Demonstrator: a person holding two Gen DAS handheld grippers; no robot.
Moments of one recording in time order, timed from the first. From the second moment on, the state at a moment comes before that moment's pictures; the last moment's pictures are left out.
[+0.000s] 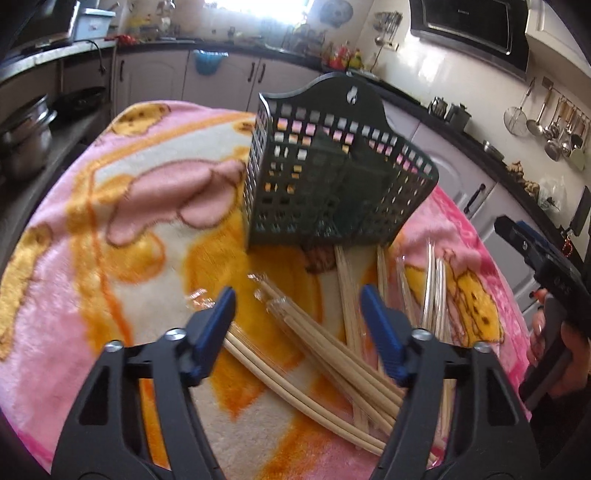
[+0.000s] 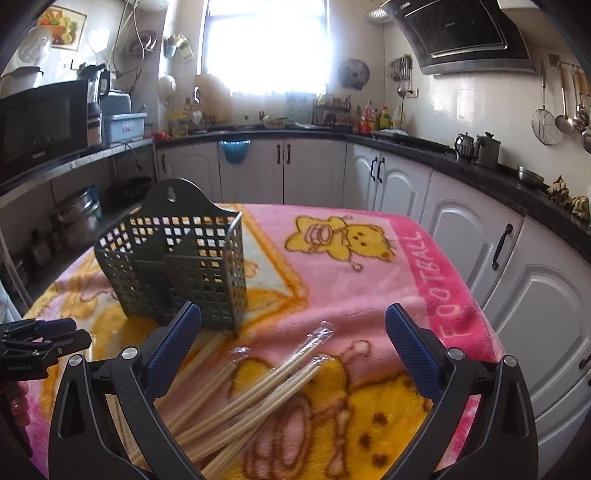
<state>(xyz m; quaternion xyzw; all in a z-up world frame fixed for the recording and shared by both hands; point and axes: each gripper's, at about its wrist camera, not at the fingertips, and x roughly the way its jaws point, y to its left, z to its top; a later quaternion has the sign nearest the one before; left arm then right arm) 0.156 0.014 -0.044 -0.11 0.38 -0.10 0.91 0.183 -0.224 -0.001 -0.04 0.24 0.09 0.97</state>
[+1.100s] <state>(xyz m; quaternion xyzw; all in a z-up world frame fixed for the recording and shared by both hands) 0.168 0.038 -0.077 -0.18 0.43 -0.11 0.88 0.302 -0.277 -0.082 0.15 0.46 0.12 0.86</state>
